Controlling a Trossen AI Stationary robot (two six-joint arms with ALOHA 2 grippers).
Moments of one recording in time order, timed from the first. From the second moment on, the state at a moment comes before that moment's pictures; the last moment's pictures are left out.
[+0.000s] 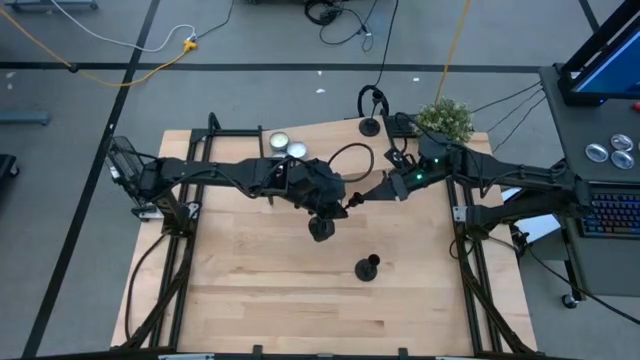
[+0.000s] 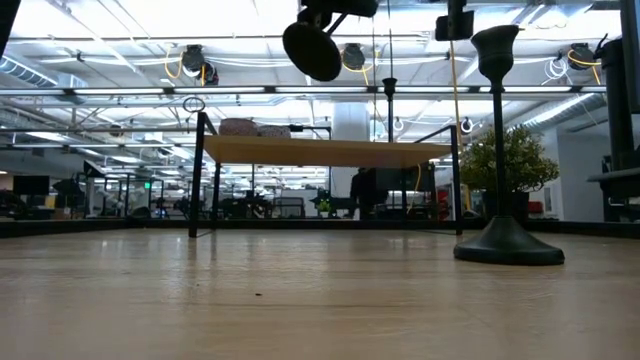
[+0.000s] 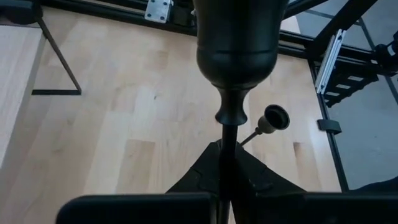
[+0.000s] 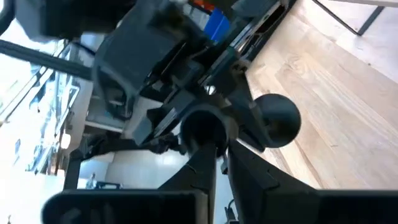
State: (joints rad) left arm 0.00 1.77 1.71 -0.63 0.13 -0.20; right arm -0.19 1.07 1.03 -0.23 -0.51 1.03
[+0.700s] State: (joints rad) left arm 0.04 1.77 1.71 -0.25 -0.04 -0.09; right arm -0.19 0.79 1.03 -0.50 -0.27 0.64
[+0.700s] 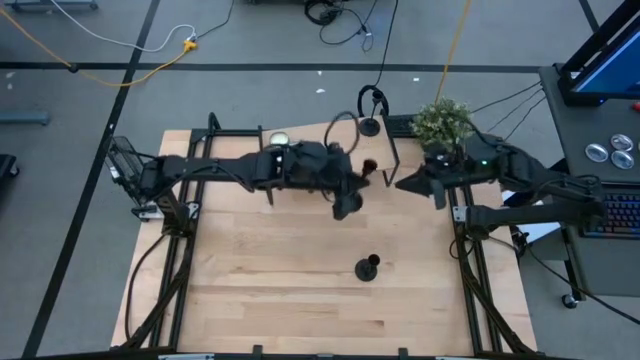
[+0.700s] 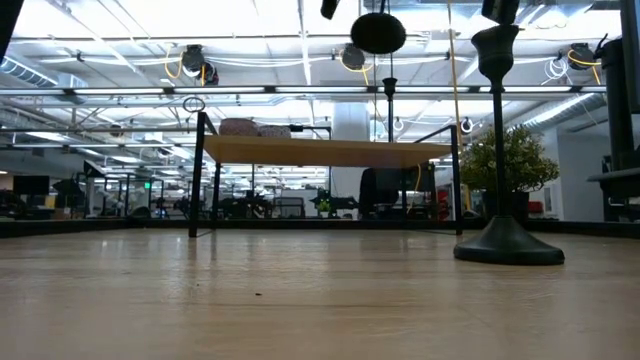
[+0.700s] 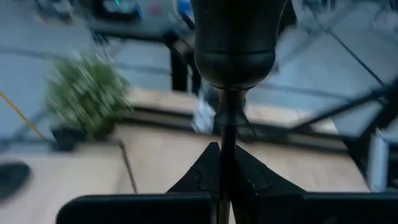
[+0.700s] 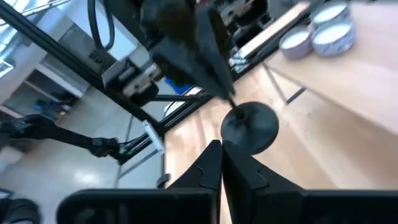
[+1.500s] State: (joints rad) left arm 0.29 2.02 1.71 0.31 0.00 -0.06; right arm -0.19 0.58 0.83 -0.55 -0.16 0.51
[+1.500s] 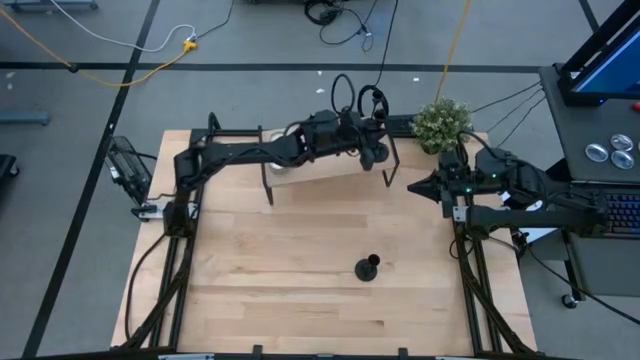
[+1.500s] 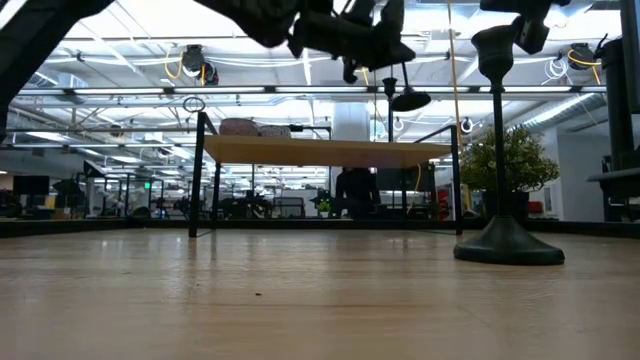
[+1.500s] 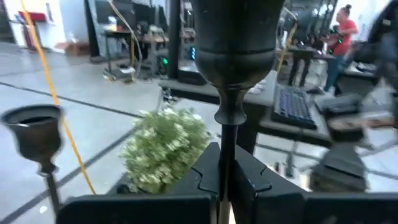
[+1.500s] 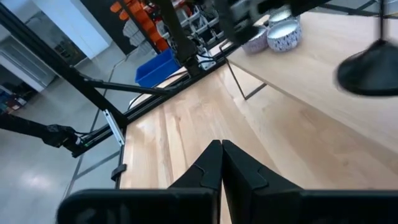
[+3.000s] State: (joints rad) left arm 0.34 2.14 1.71 0.36 -0.03 -0.02; right arm -0.19 0.58 0.82 -0.52 -0.15 0.51
